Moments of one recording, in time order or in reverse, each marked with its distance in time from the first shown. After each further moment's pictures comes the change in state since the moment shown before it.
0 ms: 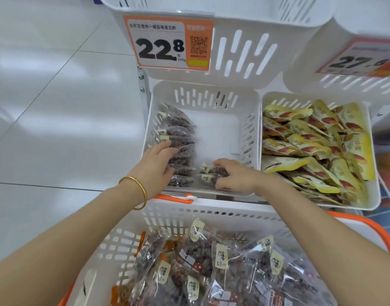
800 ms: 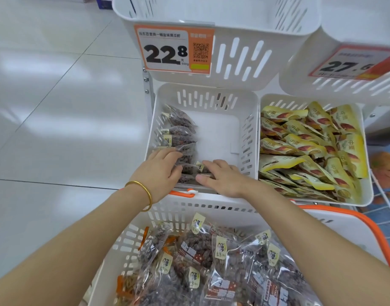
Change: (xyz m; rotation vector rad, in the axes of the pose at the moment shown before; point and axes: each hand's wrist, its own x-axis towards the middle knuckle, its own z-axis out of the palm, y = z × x) left_hand -0.017 0.008 0.001 0.071 0.007 0.020; right_hand -0.004 -0.015 0.024 -0.165 0.050 -0.033
